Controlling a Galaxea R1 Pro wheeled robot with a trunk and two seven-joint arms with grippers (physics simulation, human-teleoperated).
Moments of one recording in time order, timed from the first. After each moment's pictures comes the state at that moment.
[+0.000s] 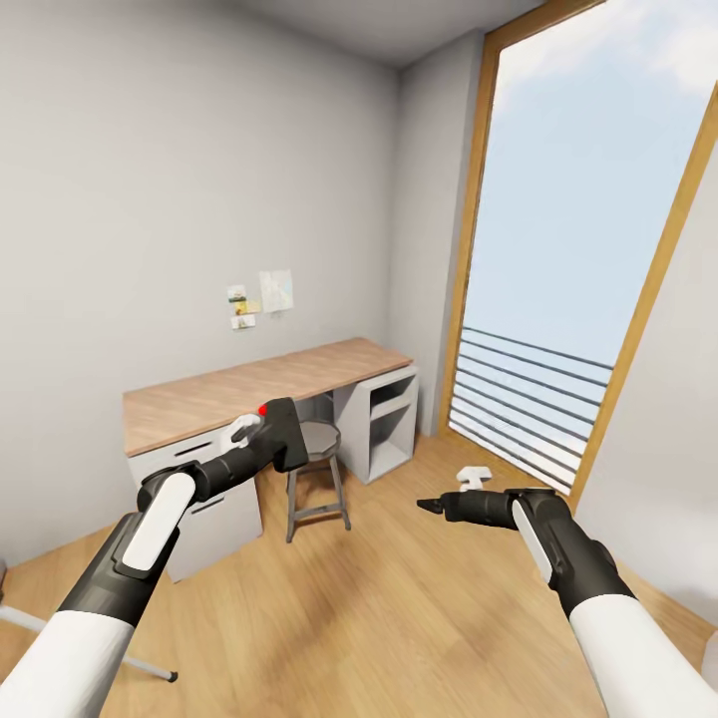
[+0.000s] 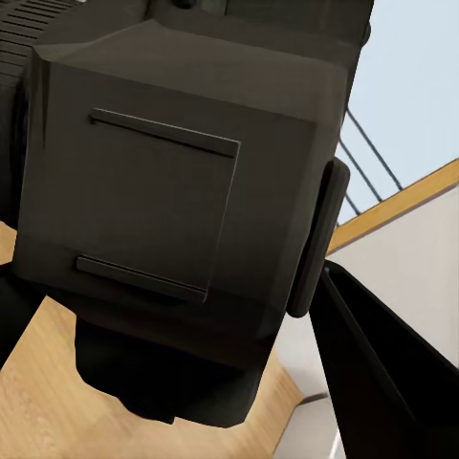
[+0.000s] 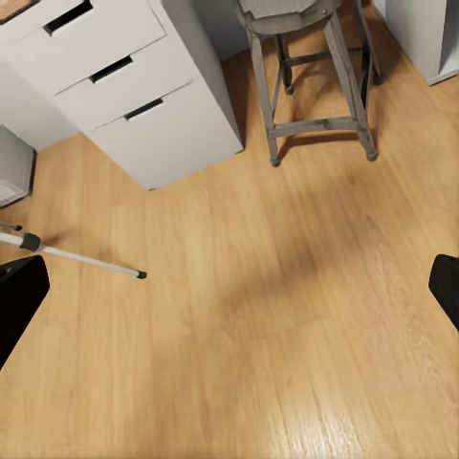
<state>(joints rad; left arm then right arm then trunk) -0.63 0.14 -0.10 -1.23 0.98 0.69 0.04 -0.68 -0.10 0.01 -0.91 -0.05 0.71 0.65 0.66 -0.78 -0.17</state>
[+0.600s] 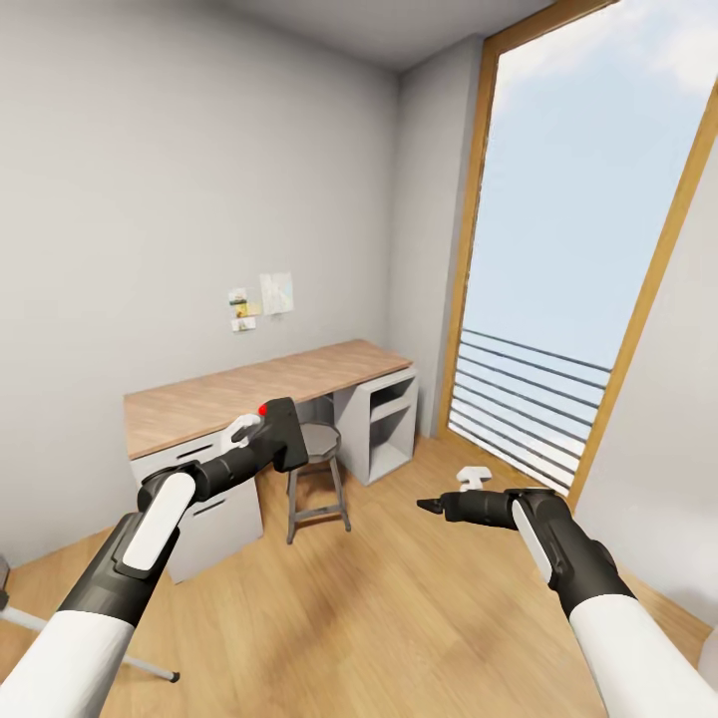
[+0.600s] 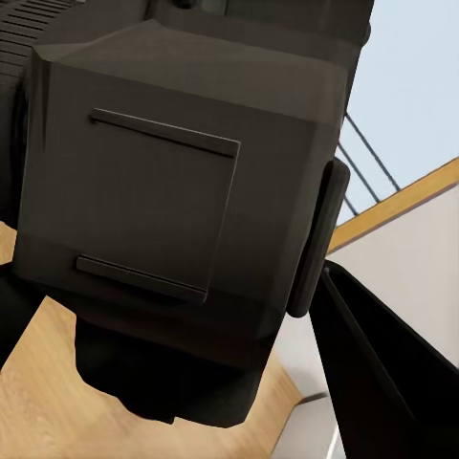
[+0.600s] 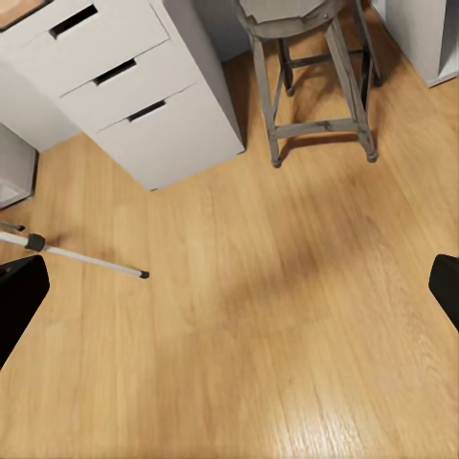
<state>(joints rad) -0.63 0.14 -0.10 -1.23 0.97 0.69 0.04 -0.68 -0.10 0.01 -0.91 -0.05 0.71 0.65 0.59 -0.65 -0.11</state>
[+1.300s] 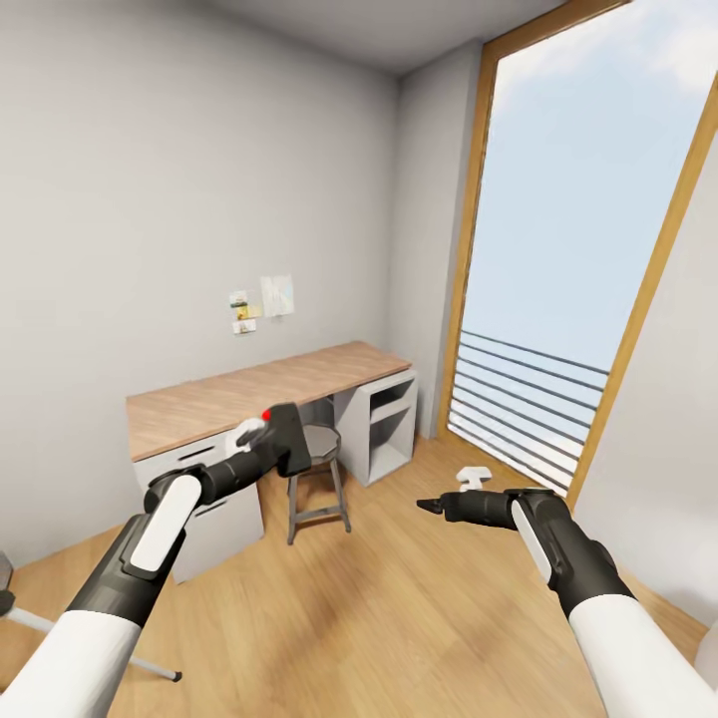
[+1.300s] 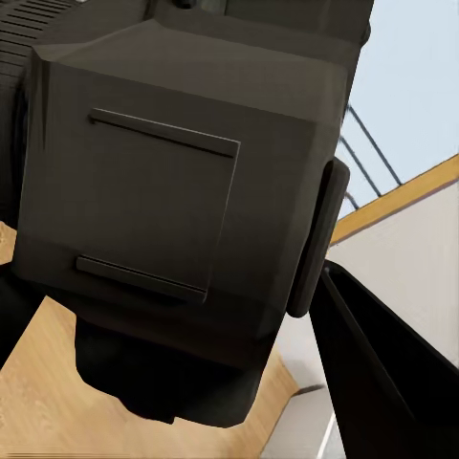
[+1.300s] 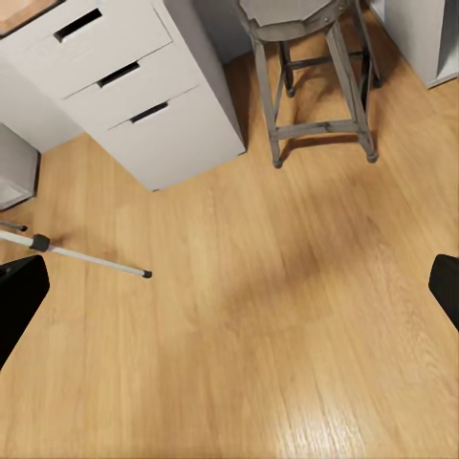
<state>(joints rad) -0.63 0.12 -0.10 -1.21 0.96 0.69 0.05 -0.68 -0.10 0.01 -0.91 -0.05 0.71 0.64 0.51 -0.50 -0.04</state>
